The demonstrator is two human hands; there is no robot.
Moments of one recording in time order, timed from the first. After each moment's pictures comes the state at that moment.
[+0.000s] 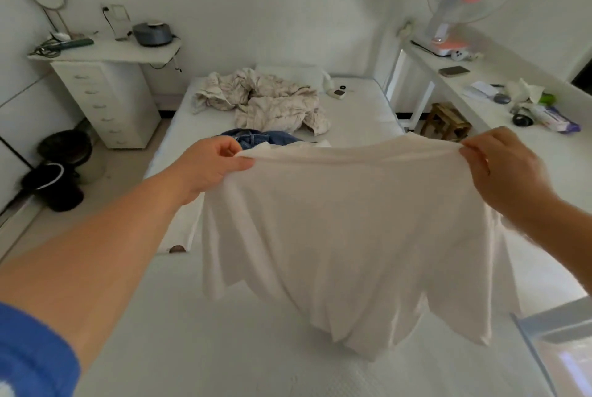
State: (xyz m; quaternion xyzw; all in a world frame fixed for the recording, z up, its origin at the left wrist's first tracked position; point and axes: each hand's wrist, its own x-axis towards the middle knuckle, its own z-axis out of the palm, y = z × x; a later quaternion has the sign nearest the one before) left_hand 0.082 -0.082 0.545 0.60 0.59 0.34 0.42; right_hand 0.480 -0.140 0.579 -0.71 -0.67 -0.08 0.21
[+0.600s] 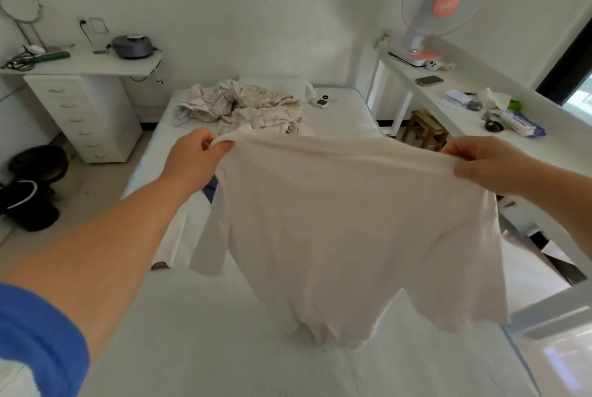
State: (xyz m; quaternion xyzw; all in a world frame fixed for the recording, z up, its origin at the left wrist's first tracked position) left_hand 0.096 -0.050 0.543 0.63 0.64 0.40 0.19; right_hand 0.499 -0.129 0.622 -0.71 -0.67 0.18 0.12
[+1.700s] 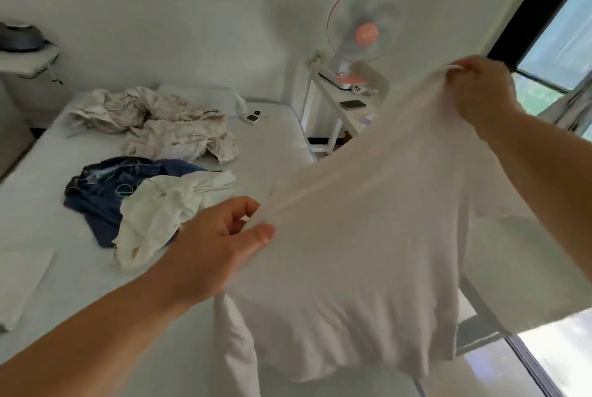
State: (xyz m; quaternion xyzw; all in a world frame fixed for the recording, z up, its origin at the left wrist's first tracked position) left_hand 0.361 -0.098 0.575 0.64 0.40 0.37 0.54; right_hand 0.705 -0.007 0.705 -0.75 -0.48 -0.02 0.45
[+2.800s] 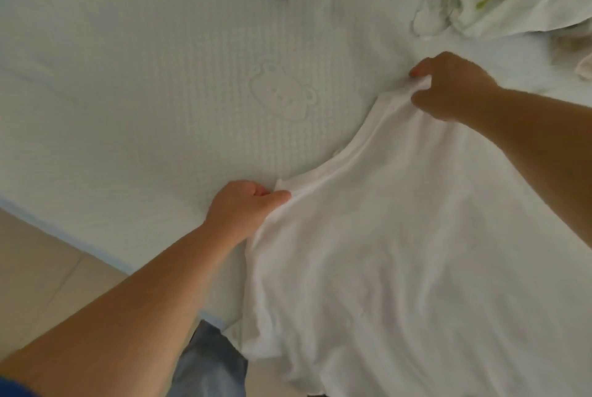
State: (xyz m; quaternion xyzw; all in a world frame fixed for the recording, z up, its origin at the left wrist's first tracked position) left_hand -0.015 -0.158 -0.016 0.24 0.83 0.11 0.49; right_hand 0.132 0.135 0.026 -0.48 -0.83 0.13 -0.25
